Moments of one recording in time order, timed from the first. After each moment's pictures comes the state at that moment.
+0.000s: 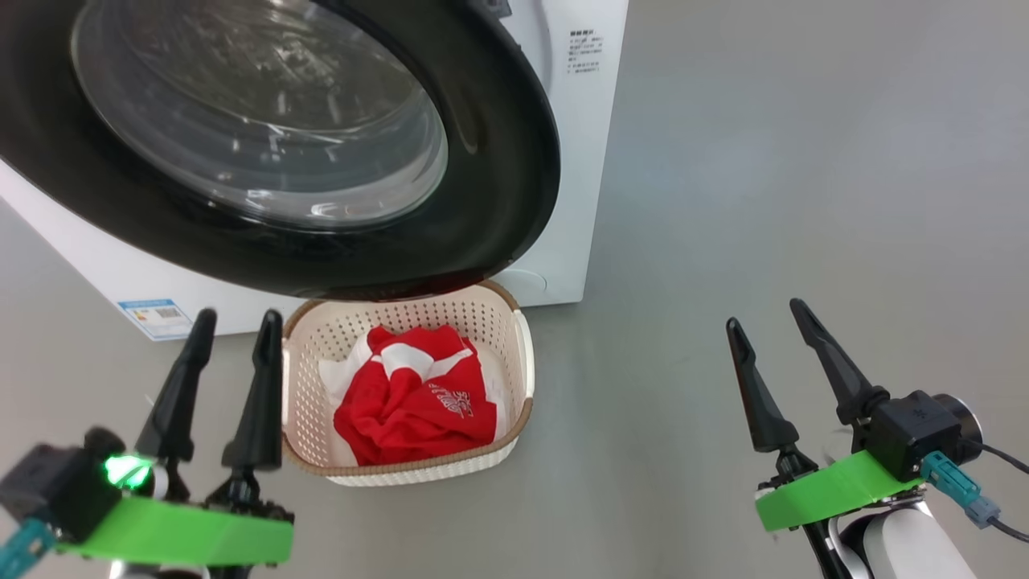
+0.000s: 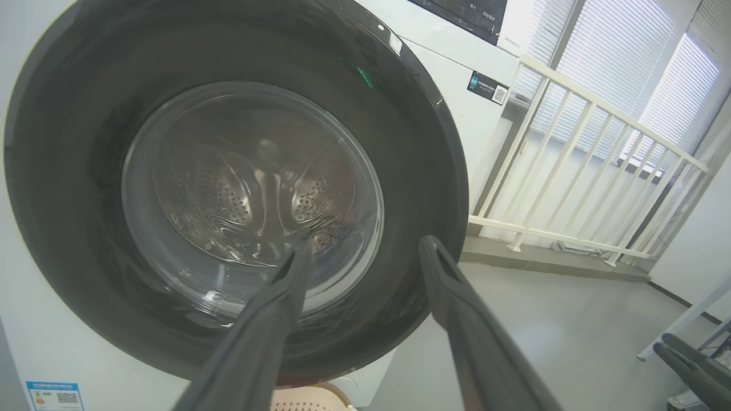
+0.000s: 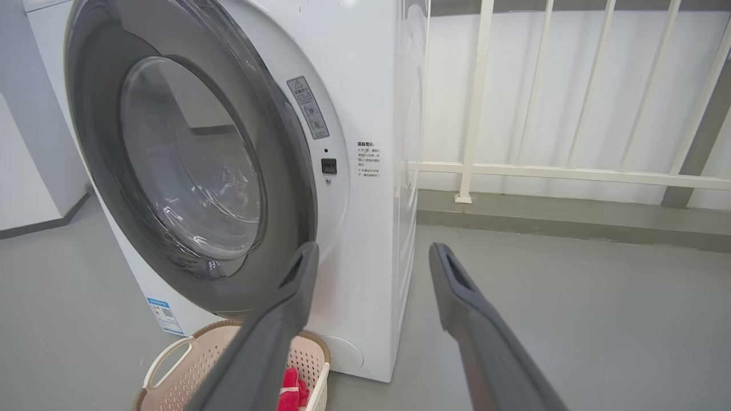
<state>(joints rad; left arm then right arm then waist) -0.17 0.25 -0.14 -0.09 -0.64 0.00 -0.19 -0.13 -0.05 0.07 0.14 0.19 0.12 -0.26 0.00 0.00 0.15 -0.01</state>
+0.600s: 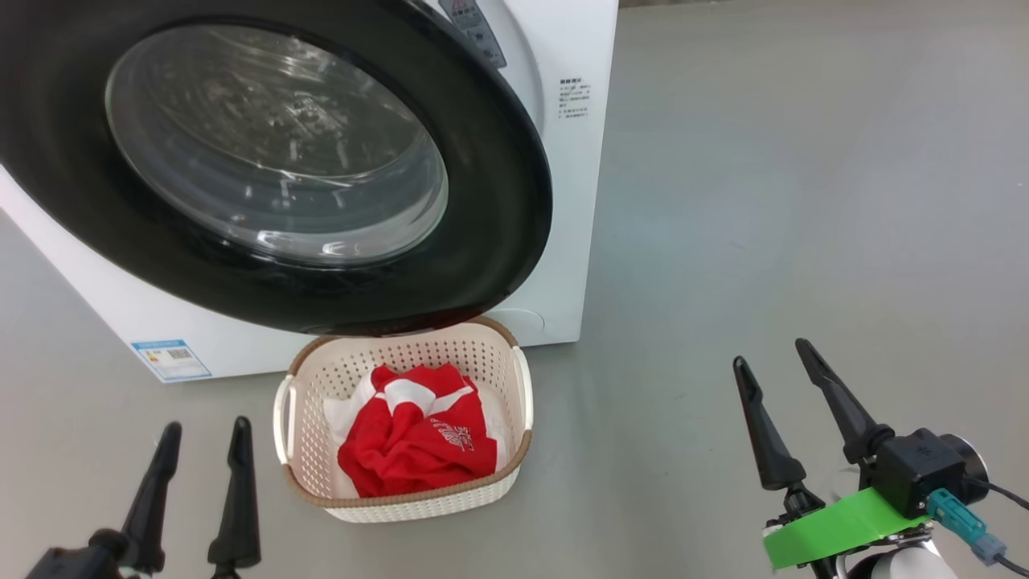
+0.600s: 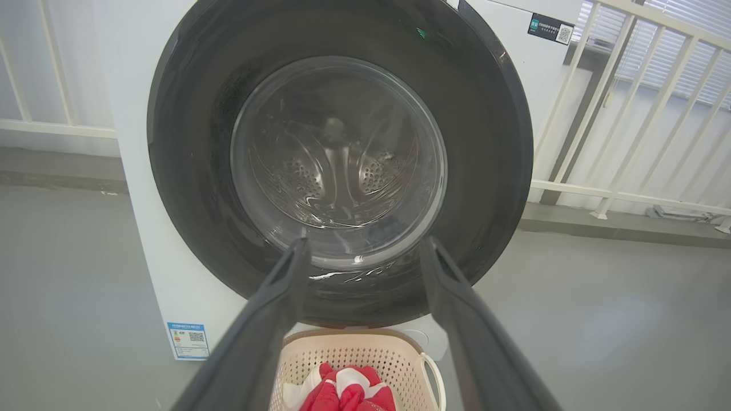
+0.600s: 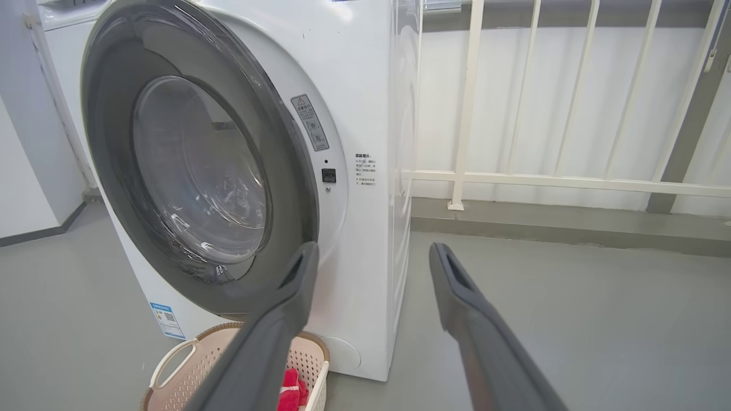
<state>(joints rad) 0.06 0.29 -0.11 -0.10 -0.49 0.15 -0.23 -0.04 -0.05 0.06 0.11 0.19 0.12 -0.26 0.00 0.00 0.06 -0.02</state>
